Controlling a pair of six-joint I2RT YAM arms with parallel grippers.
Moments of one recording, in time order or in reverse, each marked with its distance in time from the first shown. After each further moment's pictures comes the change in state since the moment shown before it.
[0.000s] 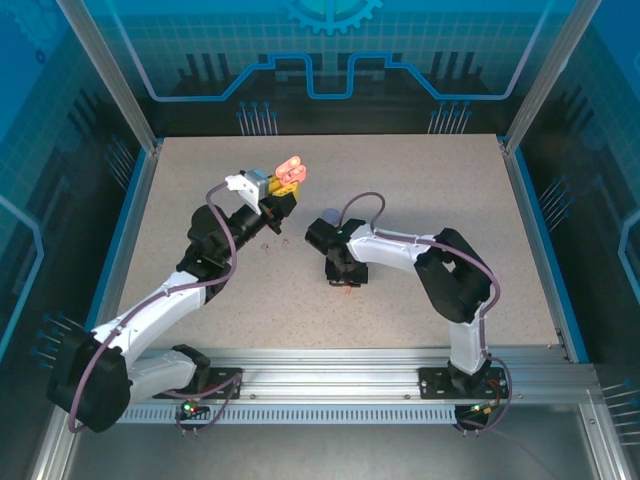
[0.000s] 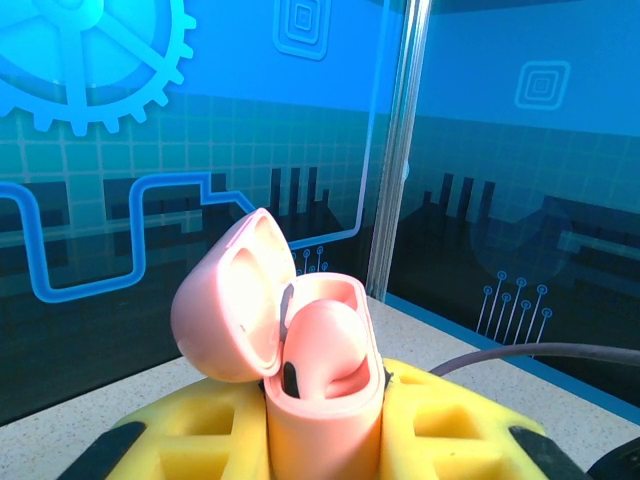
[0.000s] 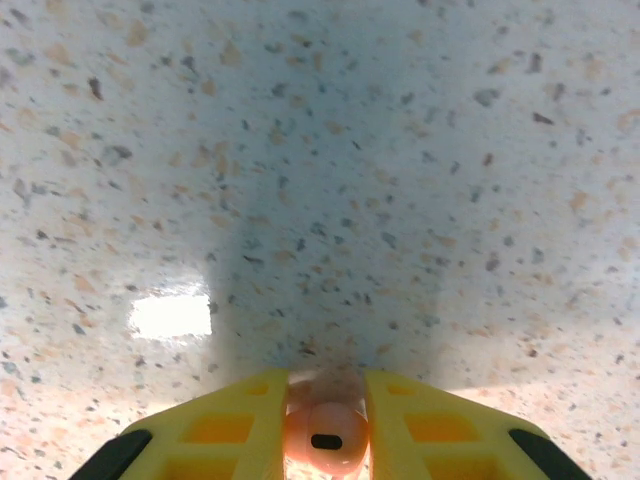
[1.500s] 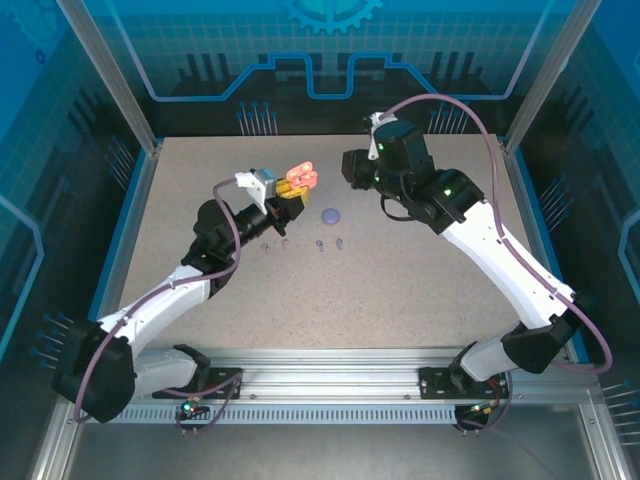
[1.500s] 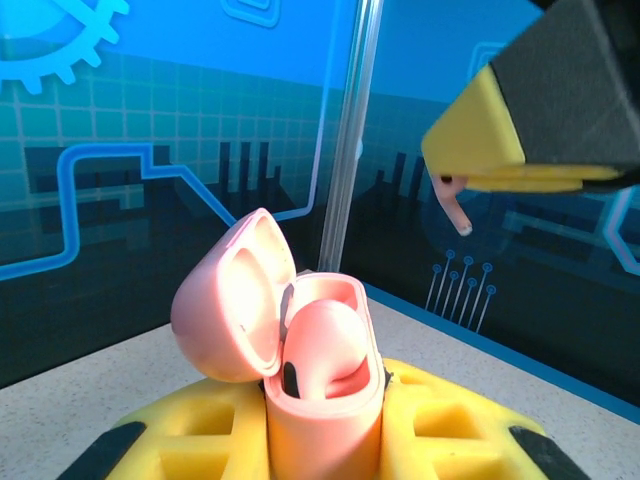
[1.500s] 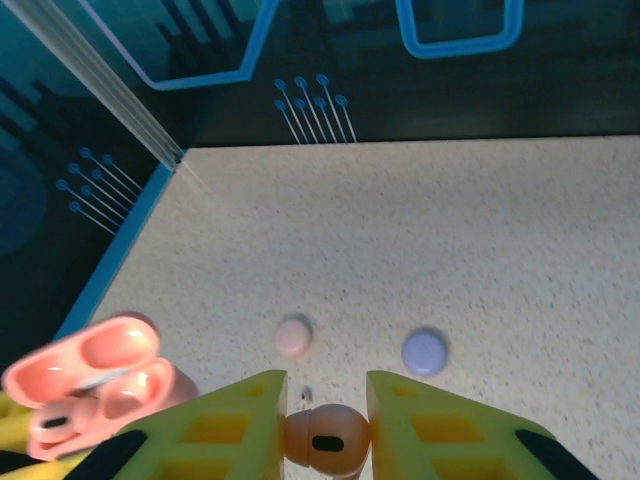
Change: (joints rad) left arm 0.001 0.060 0.034 -0.008 0.129 -0.051; right arm -0.140 -0.477 0.389 0.181 0.064 -0.467
